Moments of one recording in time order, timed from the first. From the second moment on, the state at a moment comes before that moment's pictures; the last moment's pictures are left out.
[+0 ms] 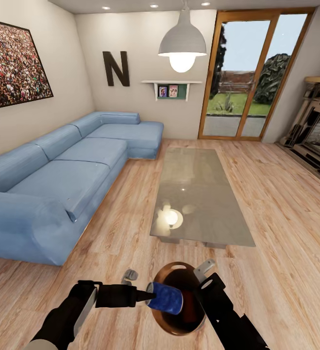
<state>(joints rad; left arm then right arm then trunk) -0.44 0.03 -0.11 -0.88 0.13 0.71 -1.14 -0.30 0.02 0.38 -1.36 0.42 1.05 0.06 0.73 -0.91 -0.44</state>
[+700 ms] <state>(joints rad) -0.44 -0.01 -0.12 -0.85 0.11 0.71 -1.09 -0.30 0.02 0.38 -1.36 0.42 1.05 0.06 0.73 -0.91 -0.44</state>
